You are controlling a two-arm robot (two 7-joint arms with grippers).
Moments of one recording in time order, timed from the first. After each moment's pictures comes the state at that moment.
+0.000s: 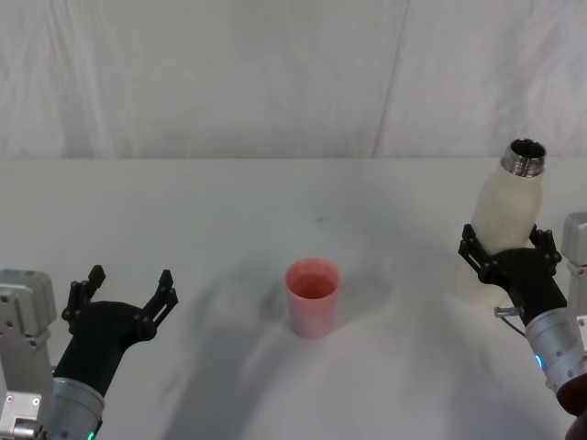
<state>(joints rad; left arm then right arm) 0.27 0.24 0.04 -1.85 -0.25 -0.02 -0.02 0.11 0.05 -0.09 -1.42 0.05 -0.11 0.09</state>
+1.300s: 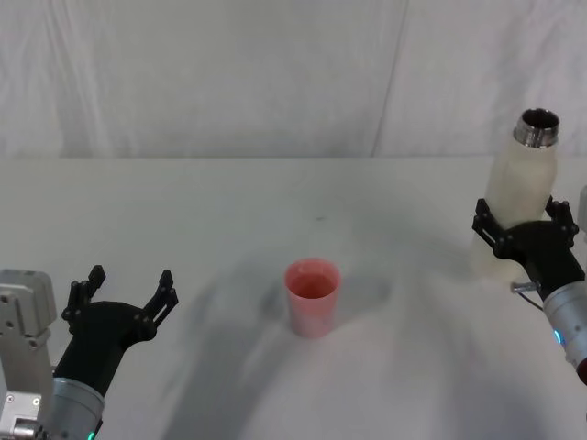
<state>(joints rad) 0.27 0.24 0.04 -1.85 -0.25 -0.02 -0.02 0.13 0.08 -0.08 -1.48 0.03 -0.07 0.10</state>
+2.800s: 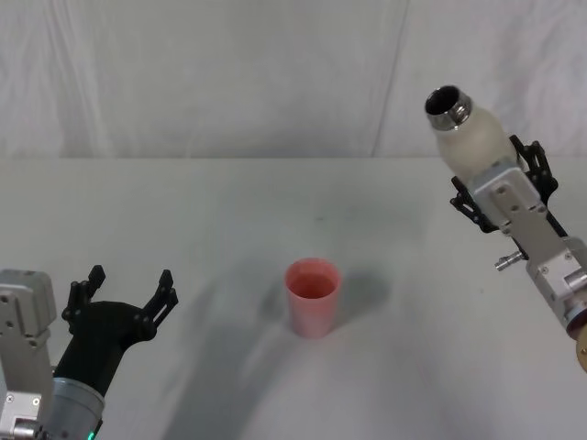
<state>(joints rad) 0.27 0.24 0.04 -1.85 -0.25 -0.02 -0.02 0.20 0.20 -0.24 -1.60 -0.45 0.05 0.06</state>
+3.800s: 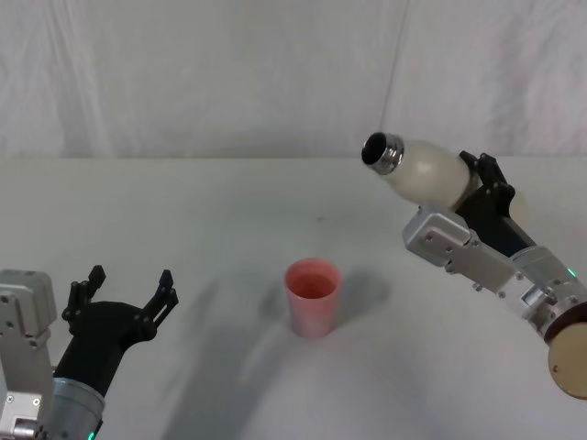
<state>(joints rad) 0.27 0.24 0.04 -1.85 -0.25 -0.02 -0.02 0.22 0.27 -0.37 -1.62 -0.66 0.09 0.12</state>
